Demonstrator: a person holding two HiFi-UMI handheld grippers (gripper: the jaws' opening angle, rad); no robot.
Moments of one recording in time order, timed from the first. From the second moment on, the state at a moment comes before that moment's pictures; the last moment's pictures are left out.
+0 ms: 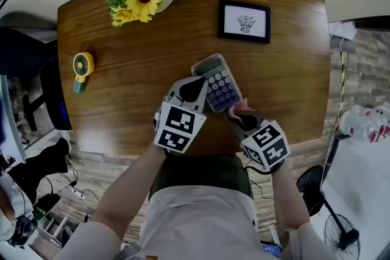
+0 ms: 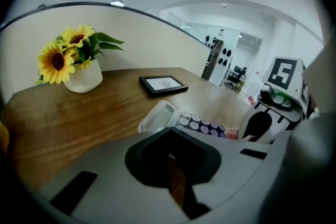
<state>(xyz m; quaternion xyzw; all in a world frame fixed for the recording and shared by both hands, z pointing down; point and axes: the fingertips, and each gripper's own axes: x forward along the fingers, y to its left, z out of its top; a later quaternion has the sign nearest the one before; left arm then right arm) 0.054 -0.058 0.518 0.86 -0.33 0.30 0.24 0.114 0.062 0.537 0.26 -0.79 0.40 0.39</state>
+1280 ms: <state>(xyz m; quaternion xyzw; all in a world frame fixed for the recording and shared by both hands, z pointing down) 0.054 -0.058 0.518 0.87 -0.30 0.29 0.27 0.087 0.055 0.535 0.35 -0.78 0.44 0.28</state>
